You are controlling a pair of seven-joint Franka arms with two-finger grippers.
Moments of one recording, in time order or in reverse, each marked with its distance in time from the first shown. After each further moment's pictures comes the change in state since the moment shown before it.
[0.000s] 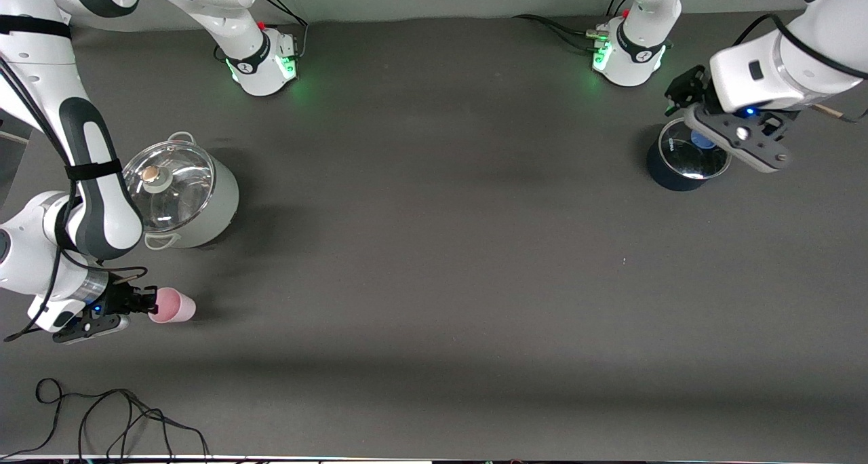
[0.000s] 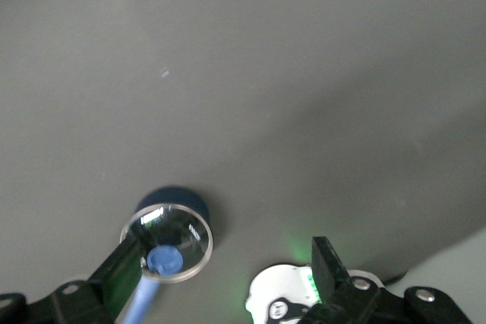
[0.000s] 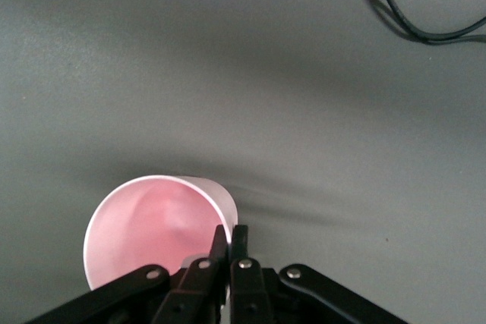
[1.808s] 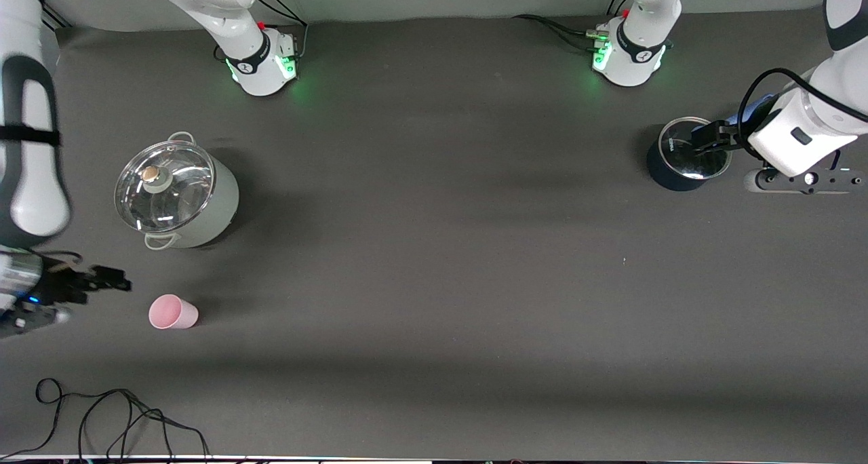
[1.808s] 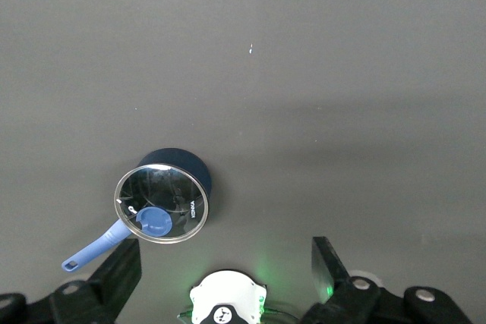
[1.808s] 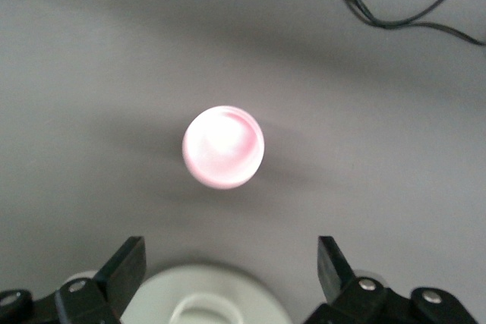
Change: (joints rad) left arm -0.011 0.087 0.040 0.016 0.092 0.019 -0.410; right arm -0.016 -0.142 -0.008 0.222 0.001 -0.517 0.011
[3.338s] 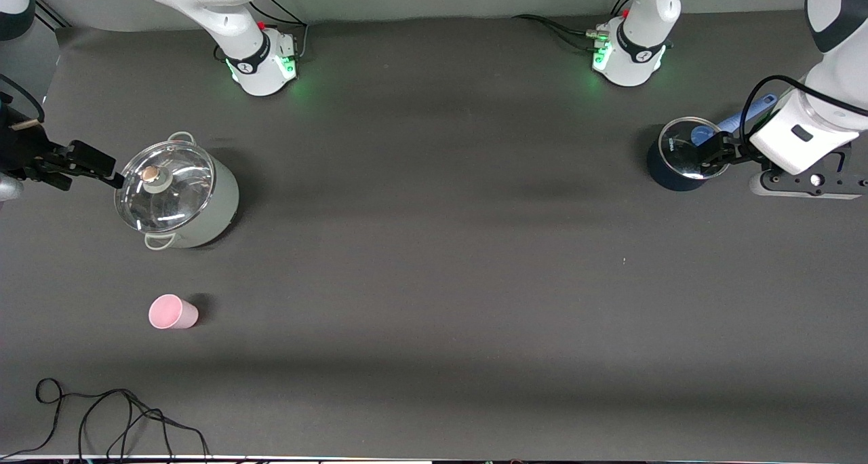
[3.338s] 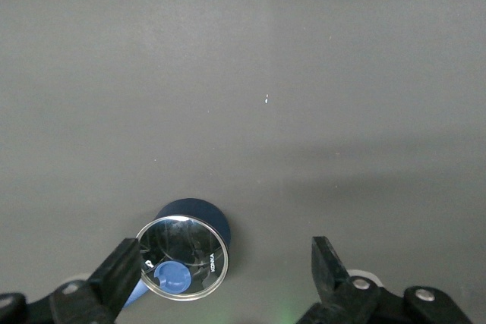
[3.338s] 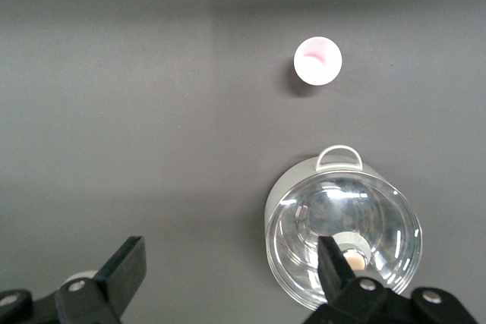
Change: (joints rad) left arm -0.533 -0.093 0.580 -0.153 0.005 0.229 0.088; right arm 0.230 -0.511 -0.055 -0.234 0.012 -0.191 0.459
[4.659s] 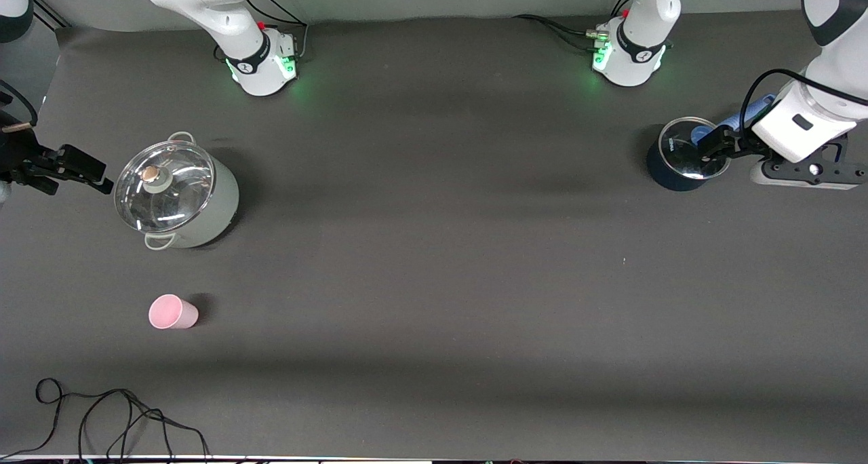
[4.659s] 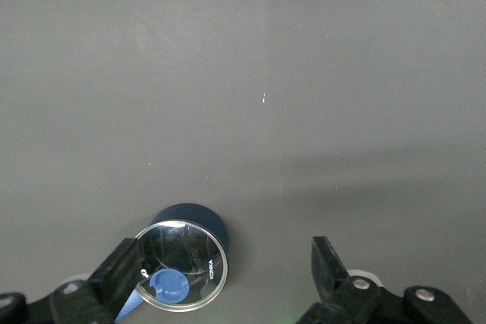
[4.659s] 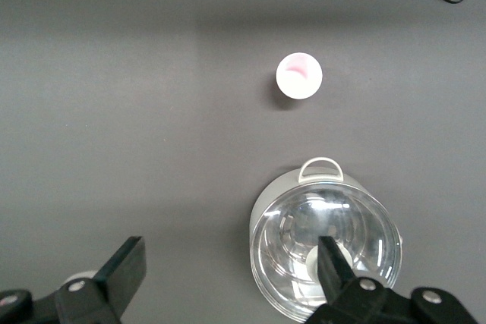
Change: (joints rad) left arm 0.013 -0.082 0.021 -0.136 -0.038 0.093 0.052; right arm 0.107 0.005 -0.111 0.014 -0.042 0.018 0.000
